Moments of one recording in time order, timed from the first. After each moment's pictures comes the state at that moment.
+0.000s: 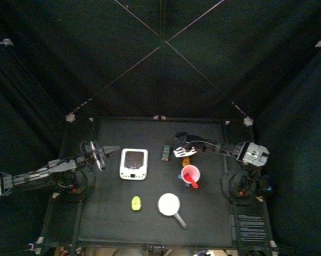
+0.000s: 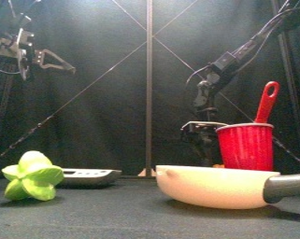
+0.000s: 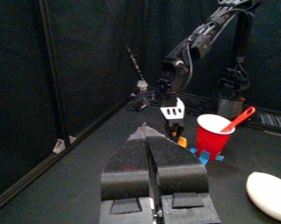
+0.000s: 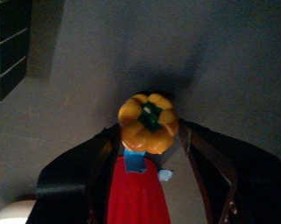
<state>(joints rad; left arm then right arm) 0.41 -0.96 1.26 -0.05 -0.37 0.01 -0.56 0.18 0.40 0.10 1.00 0.67</state>
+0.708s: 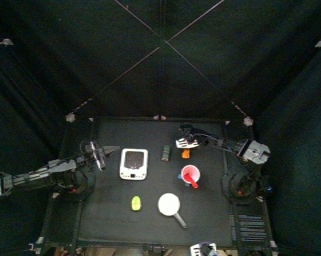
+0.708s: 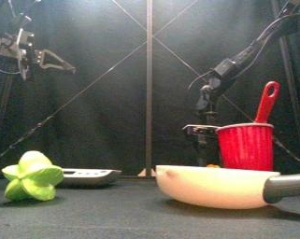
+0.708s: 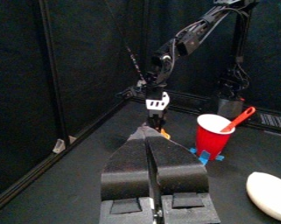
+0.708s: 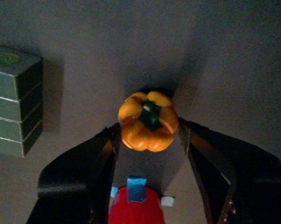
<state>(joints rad) 0.41 -0.96 1.26 -0.05 -0.37 0.01 -0.68 0.18 0.38 0.08 0.93 0.71</state>
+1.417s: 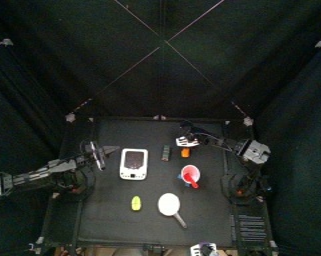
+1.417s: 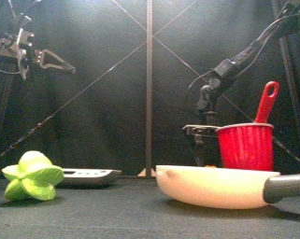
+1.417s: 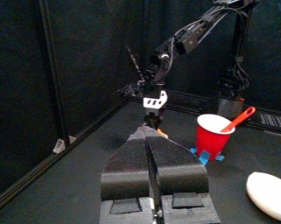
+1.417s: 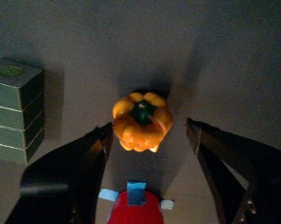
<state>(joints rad) 0.41 -0.96 1.26 -0.05 -0.37 0.01 -0.69 0.18 0.37 0.06 0.93 0.72</state>
